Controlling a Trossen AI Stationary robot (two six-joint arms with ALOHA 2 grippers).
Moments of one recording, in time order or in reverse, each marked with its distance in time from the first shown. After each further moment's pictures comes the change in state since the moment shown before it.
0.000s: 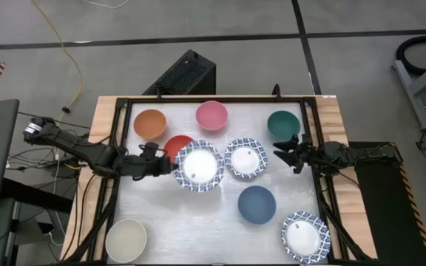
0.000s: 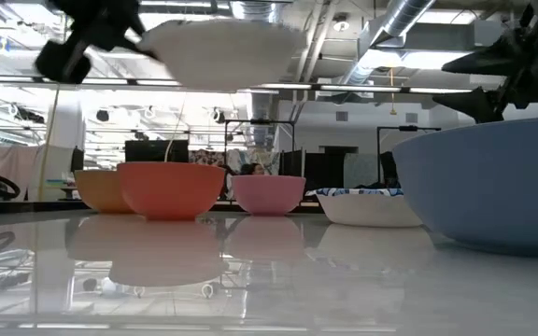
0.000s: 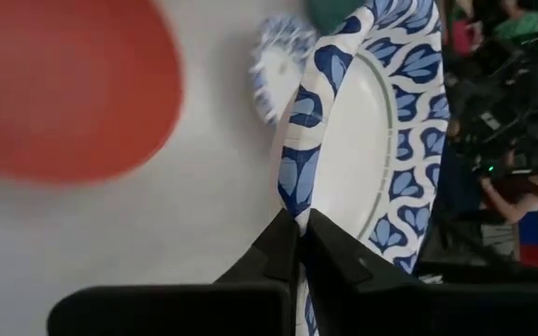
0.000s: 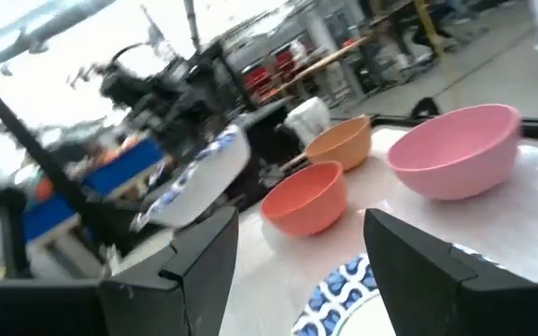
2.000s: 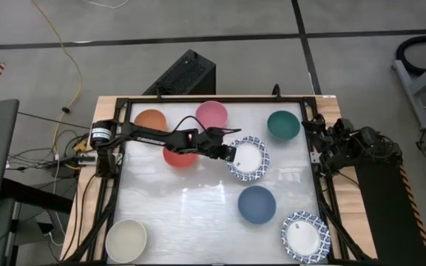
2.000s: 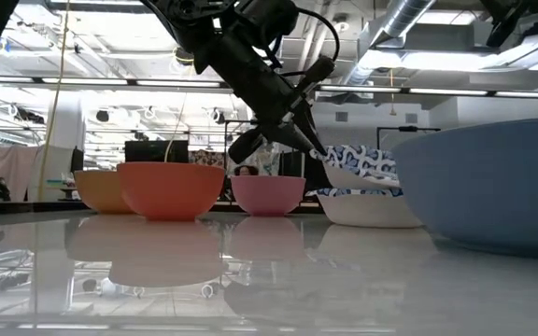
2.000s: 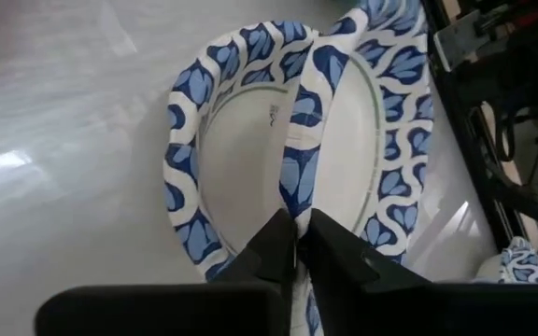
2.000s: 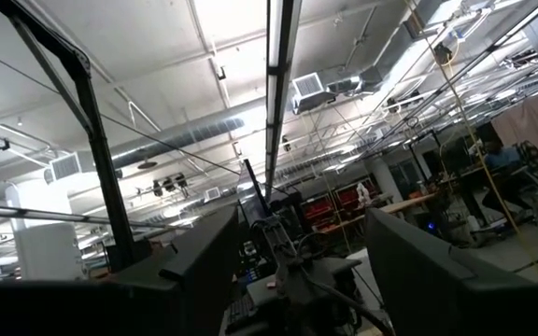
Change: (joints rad) left arm 0.433 0.901 0.519 0.277 0.447 0.490; right arm 0.003 0.000 0.276 0.195 -0.086 -0.294
